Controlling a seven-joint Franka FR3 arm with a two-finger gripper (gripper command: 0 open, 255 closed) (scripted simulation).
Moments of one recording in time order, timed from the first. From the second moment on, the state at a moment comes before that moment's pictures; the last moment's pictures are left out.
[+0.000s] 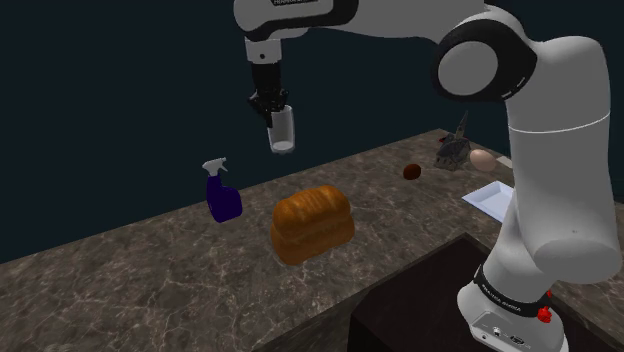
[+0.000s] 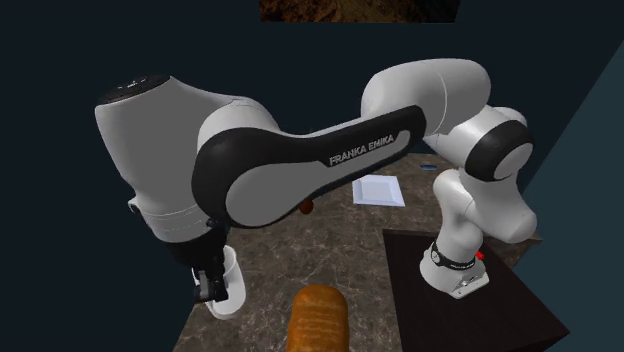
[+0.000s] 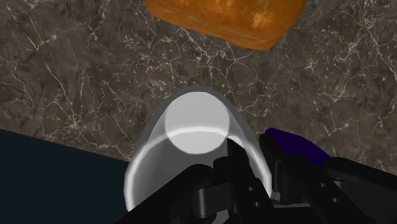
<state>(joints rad) 0.31 0.41 -0.17 -1.23 0.12 1.61 0.10</state>
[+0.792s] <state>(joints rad) 0.39 0.70 -0.12 -0.79 0.13 1.48 0.26</state>
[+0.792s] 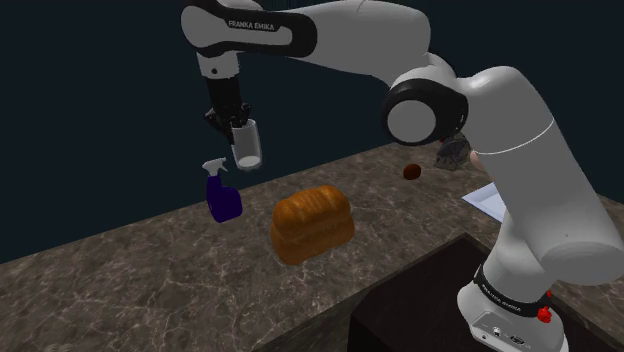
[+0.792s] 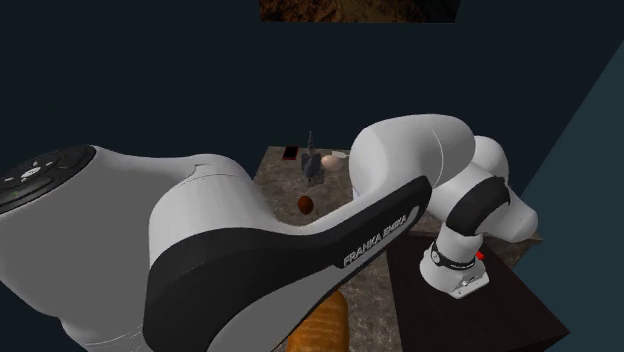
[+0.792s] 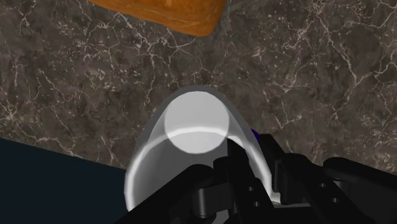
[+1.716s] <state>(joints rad) 0.41 0.63 -0.13 -1.11 0.13 1.72 0.24</state>
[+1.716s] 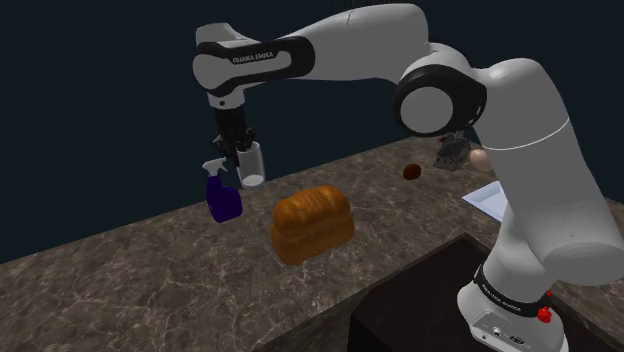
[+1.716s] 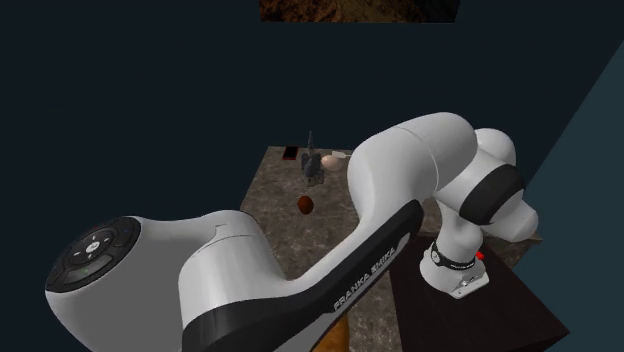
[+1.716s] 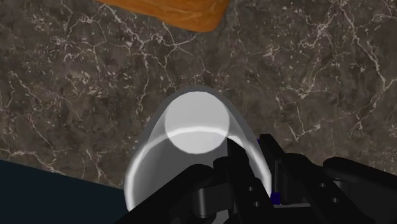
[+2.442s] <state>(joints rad) 0.42 0.64 -0.12 -1.24 0.13 1.86 0.24</state>
